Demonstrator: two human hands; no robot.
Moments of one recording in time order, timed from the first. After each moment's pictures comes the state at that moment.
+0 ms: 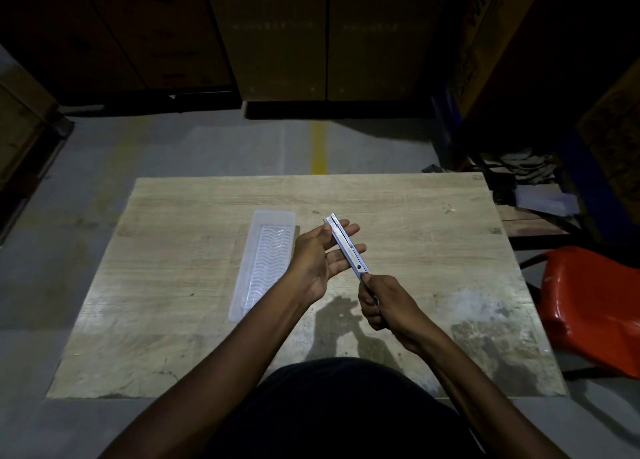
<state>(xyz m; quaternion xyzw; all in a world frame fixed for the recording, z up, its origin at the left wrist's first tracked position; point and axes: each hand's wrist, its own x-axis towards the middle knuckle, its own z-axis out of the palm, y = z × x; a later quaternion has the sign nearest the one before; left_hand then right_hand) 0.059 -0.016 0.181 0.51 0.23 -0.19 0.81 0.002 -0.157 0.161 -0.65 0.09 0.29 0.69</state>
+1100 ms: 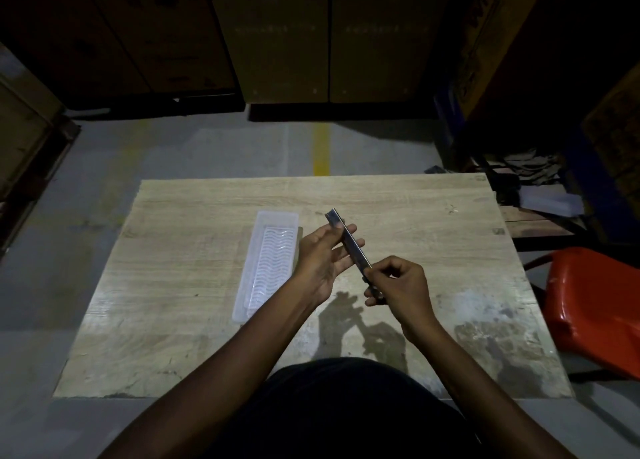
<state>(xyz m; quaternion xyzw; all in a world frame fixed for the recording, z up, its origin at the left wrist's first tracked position) 0.056 -0.022 0.182 0.49 0.24 -0.16 0.82 0.011 -0.158 0.159 -0.71 0.17 0.08 0.68</state>
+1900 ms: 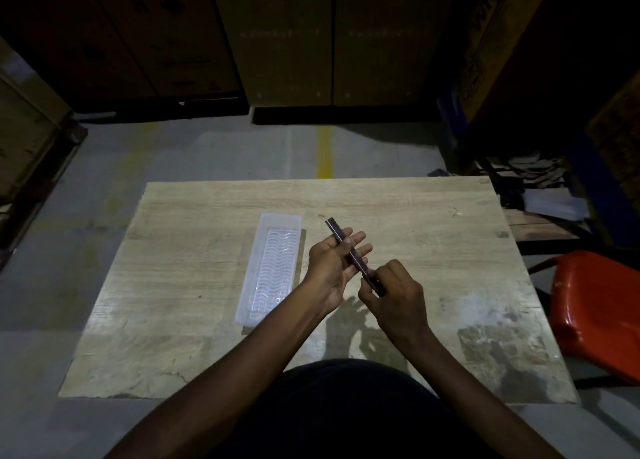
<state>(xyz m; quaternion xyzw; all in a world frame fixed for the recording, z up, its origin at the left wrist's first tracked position) 0.050 -0.034 0.178 0.45 0.26 -0.17 0.84 0.010 -0.159 0.108 -0.92 -0.11 -0.21 0.31</state>
